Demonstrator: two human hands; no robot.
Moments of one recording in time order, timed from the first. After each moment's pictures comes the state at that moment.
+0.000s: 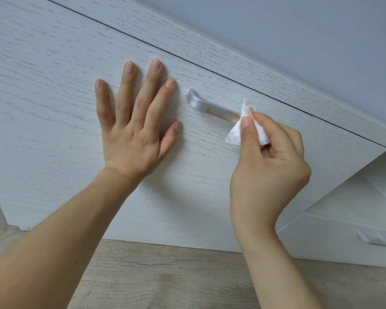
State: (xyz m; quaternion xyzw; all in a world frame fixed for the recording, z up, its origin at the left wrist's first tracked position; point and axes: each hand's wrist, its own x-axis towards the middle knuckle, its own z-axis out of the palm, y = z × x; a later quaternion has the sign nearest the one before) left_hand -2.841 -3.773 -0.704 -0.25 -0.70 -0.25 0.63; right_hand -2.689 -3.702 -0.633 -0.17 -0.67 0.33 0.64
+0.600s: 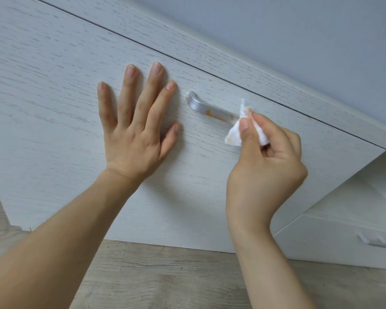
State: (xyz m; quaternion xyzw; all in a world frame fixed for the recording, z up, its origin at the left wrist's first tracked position) left_hand -2.838 -3.773 -0.701 -0.25 -0.70 -0.25 0.63; right_hand -2.695 -3.709 -0.633 -0.17 -0.66 0.35 0.64
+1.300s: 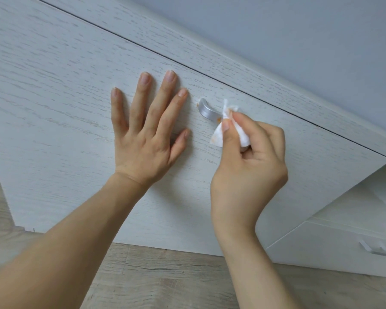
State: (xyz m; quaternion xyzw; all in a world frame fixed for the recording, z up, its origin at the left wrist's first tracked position) left_hand -2.834 -3.775 -0.699 -0.26 -0.70 -0.26 0.62; right_hand -2.708 -3.728 -0.635 -0.12 -0.69 0.30 0.65
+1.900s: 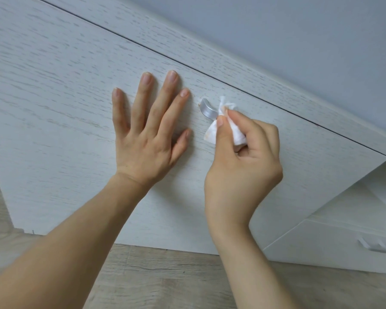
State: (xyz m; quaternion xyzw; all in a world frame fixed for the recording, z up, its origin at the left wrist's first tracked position) left_hand -2.836 -3.775 -0.698 -0.26 -0.69 -0.27 0.62; right_hand -2.716 -3.732 -0.639 -0.11 -0.68 0.28 0.67
